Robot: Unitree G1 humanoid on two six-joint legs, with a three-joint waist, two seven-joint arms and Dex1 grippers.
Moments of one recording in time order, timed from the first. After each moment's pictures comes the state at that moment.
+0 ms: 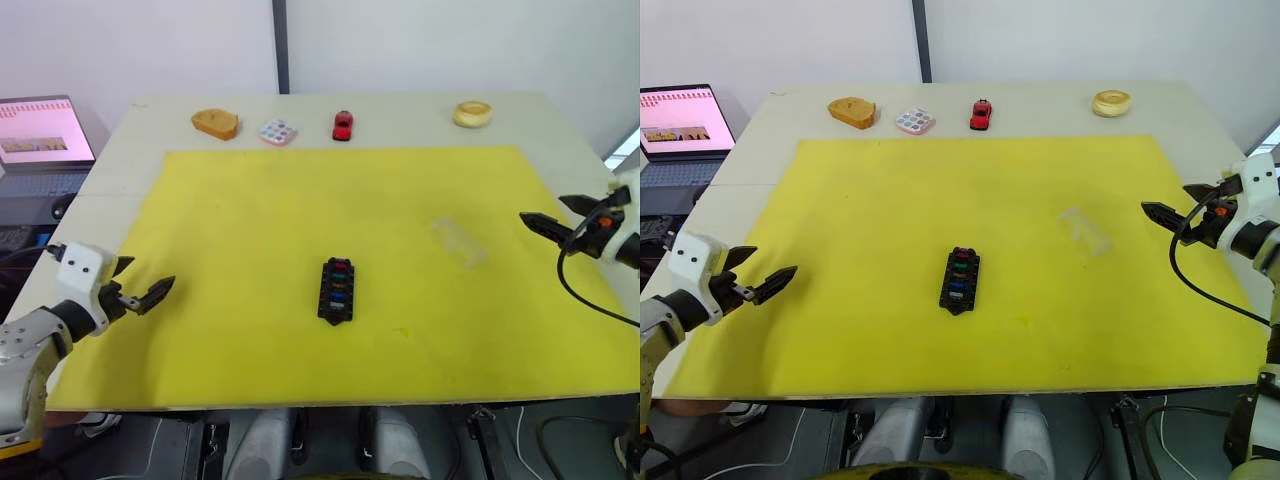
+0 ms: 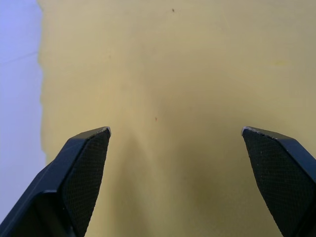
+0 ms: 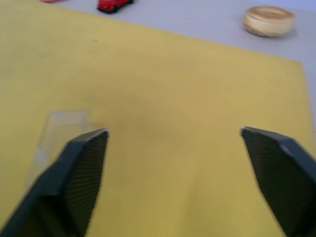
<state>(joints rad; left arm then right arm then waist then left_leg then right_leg) 0.08 0.70 0.46 -0.22 -0.36 0.48 -0.71 -0.44 -0.92 -0.40 0.44 0.34 0.40 0.95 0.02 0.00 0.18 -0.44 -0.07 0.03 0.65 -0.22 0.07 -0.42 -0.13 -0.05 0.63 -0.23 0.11</state>
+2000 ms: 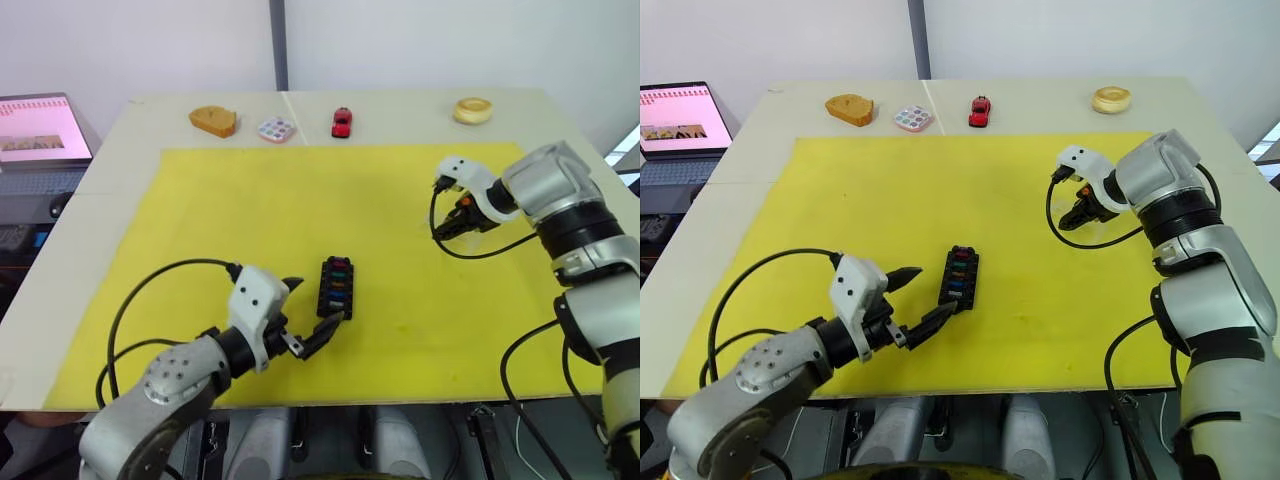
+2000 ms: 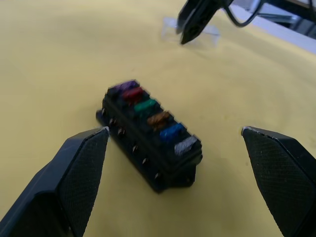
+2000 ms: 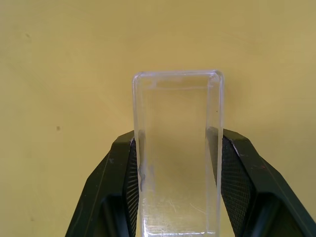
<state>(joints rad) 0.07 0.36 -0.12 -0.96 -0.52 0.95 -0.28 -1.18 -0.74 0.51 0.69 -0.16 0.88 1.32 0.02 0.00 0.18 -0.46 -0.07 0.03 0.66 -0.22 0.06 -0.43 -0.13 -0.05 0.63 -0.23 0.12</state>
